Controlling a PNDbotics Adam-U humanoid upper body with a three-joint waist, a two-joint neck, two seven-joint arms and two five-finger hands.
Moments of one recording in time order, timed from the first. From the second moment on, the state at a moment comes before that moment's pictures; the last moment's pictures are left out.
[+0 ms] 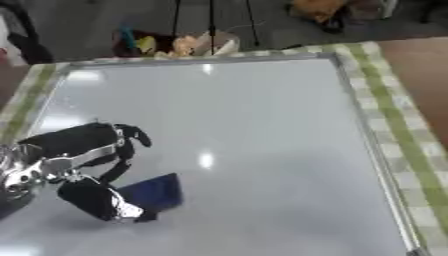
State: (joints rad) left arm -0.70 0.83 -0.56 -1.99 -0.55 0.56 -0.65; right arm -0.31 -0.49 -0.06 -1.98 0.14 -0.44 -0.65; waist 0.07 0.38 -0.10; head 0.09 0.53
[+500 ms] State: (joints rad) left arm -0.69 0.83 -0.58 -1.99 -0.55 0.59 -0.62; right arm -0.31 -0.48 -0.06 -1.98 0.13 -0.45 -0.64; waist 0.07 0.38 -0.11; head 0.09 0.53
